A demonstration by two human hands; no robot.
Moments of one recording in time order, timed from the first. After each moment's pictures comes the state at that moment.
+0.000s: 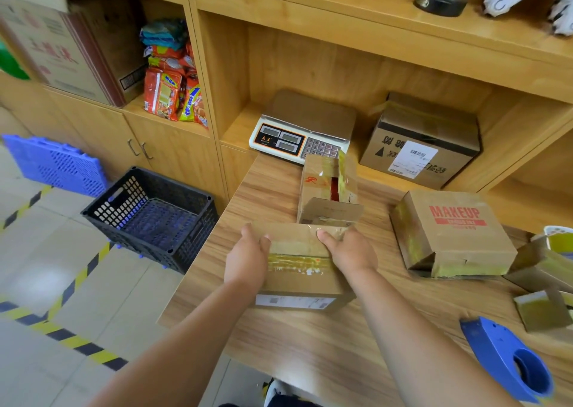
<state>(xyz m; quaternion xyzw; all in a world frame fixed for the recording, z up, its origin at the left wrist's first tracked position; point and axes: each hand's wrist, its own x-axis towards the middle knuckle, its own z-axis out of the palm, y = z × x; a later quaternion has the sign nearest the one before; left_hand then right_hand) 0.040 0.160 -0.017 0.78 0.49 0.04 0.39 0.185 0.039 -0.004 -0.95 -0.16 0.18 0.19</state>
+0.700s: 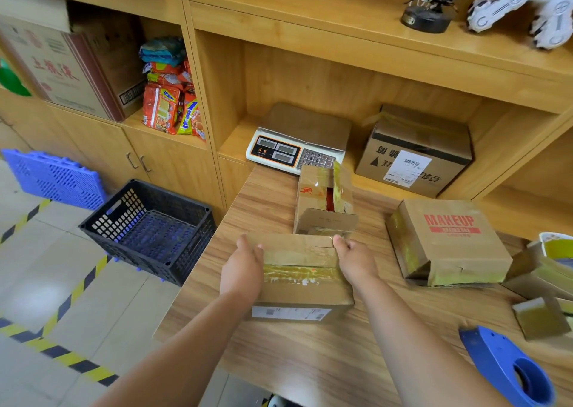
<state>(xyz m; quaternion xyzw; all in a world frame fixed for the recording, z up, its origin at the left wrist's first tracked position) 0.043 0.160 -0.020 0.78 0.49 0.05 0.38 0.202 0.026 -0.016 -0.91 -0.11 0.23 0.32</state>
